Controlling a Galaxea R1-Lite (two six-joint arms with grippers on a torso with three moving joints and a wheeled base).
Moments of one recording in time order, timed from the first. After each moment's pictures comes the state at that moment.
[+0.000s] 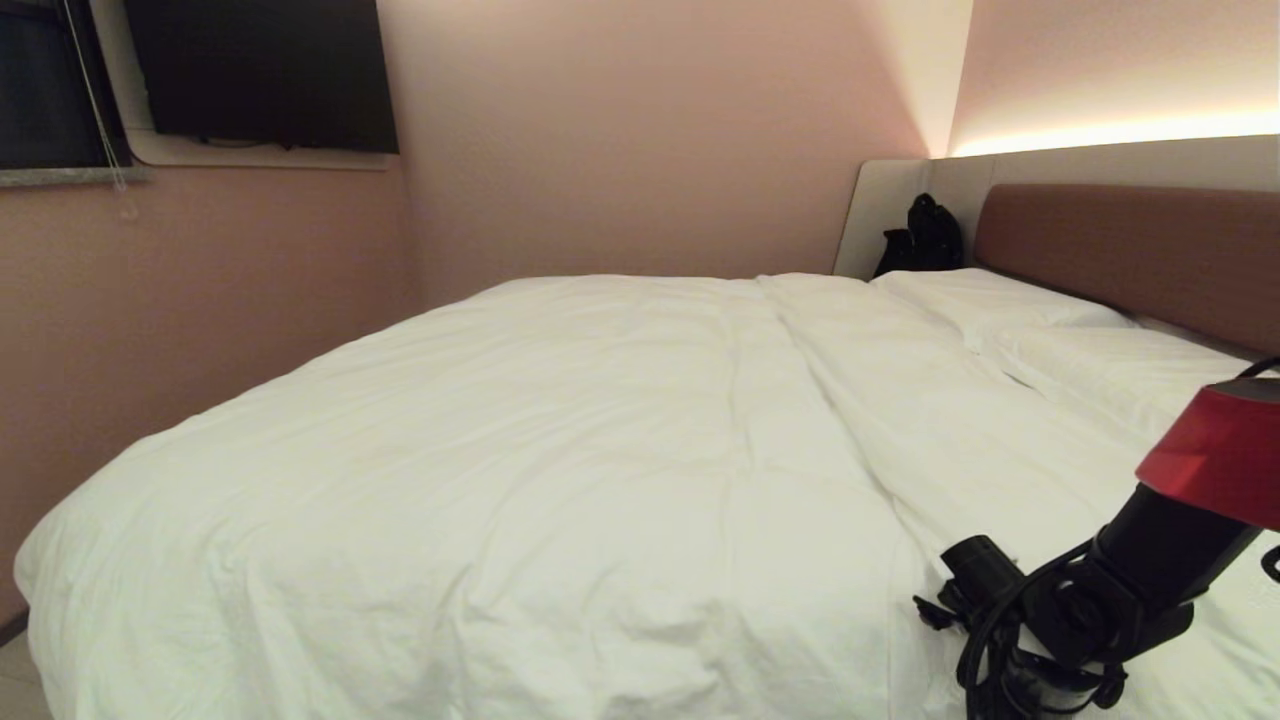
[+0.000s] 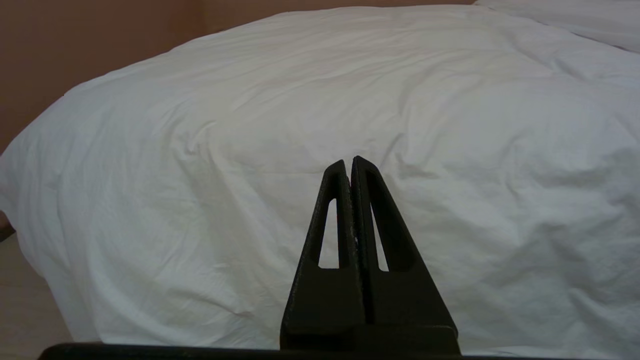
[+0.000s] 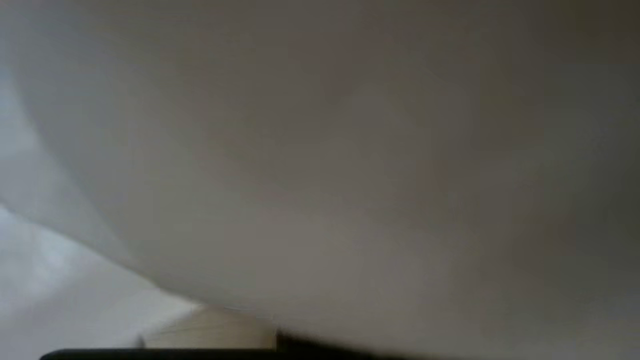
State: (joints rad) left arm 0.00 0.00 0.00 0.00 -0.03 0.02; right arm 0.24 2.10 -0.63 -0.05 -0.43 -0.13
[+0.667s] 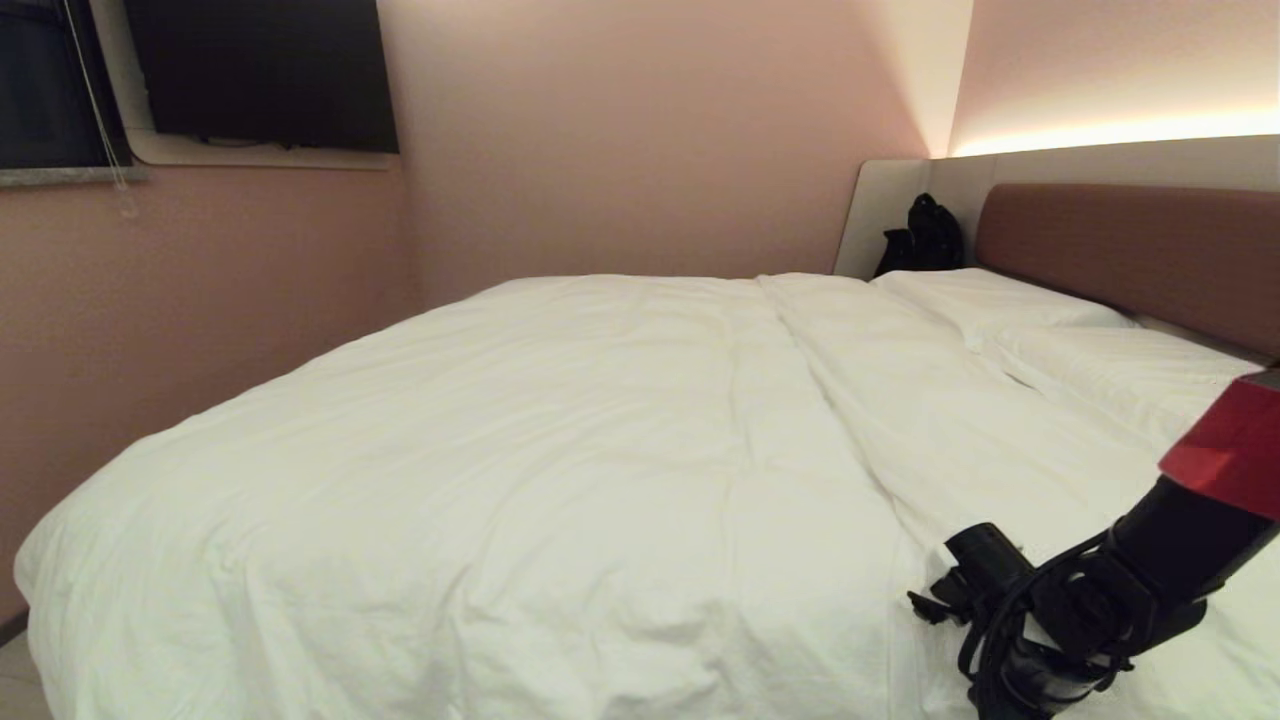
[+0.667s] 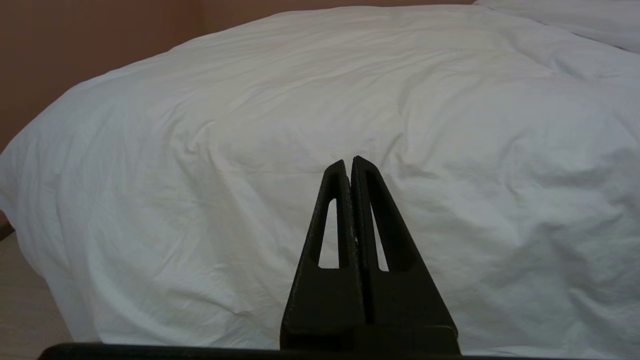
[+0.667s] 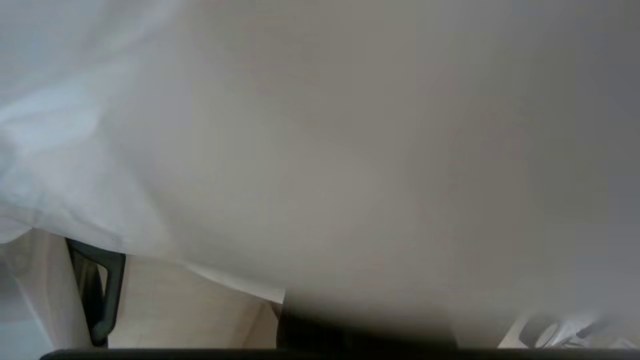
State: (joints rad) left arm 0.00 0.00 0.00 0.00 -0.03 0.02; right arm 0.24 2.04 -0.63 -0.05 -0.42 -0.23
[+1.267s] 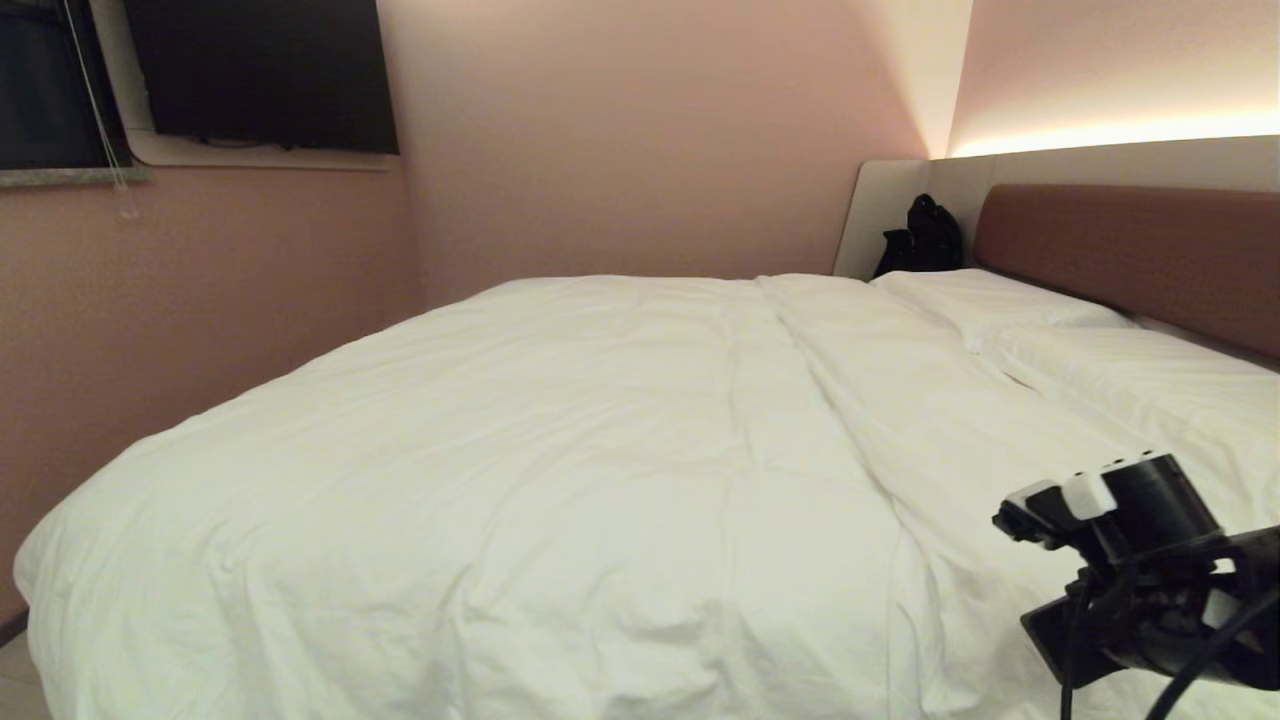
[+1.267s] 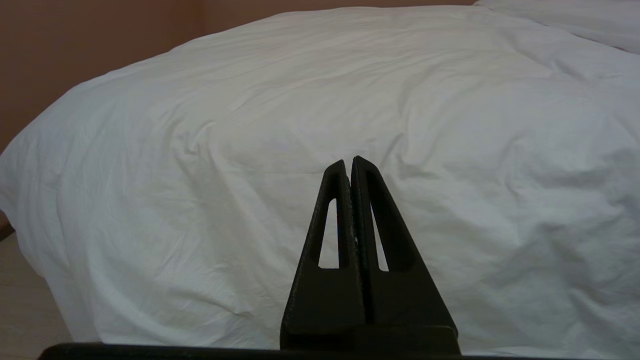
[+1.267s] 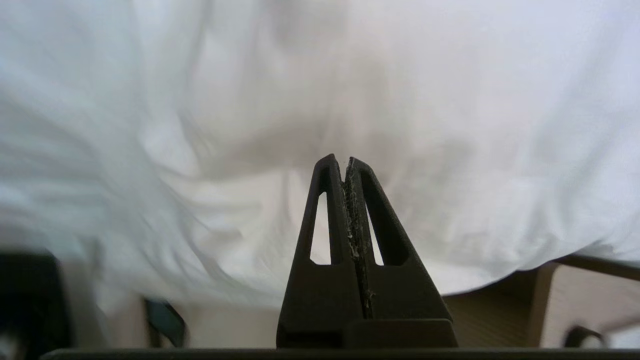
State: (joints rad) left arm 0.00 0.00 0.00 0.00 -0.03 0.02; right arm 0.24 1.54 -0.57 -0.04 -0.35 -0.12
